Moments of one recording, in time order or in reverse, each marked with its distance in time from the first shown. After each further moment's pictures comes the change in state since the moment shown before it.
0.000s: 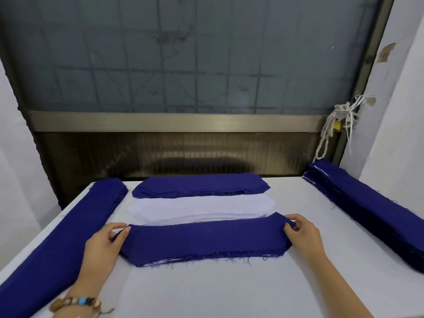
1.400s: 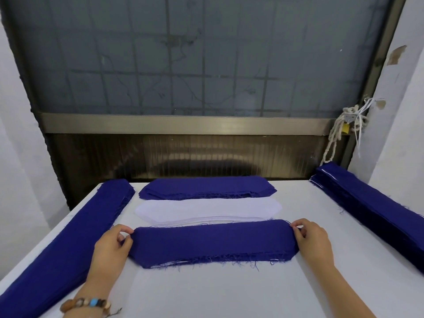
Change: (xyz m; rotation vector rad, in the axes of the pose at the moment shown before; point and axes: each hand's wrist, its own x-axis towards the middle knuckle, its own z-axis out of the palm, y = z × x) left_hand -0.004 0.002 -0.002 0.102 -0.013 0.007; right_hand 0.002 0.002 0.005 -0.235 0.103 -0.070
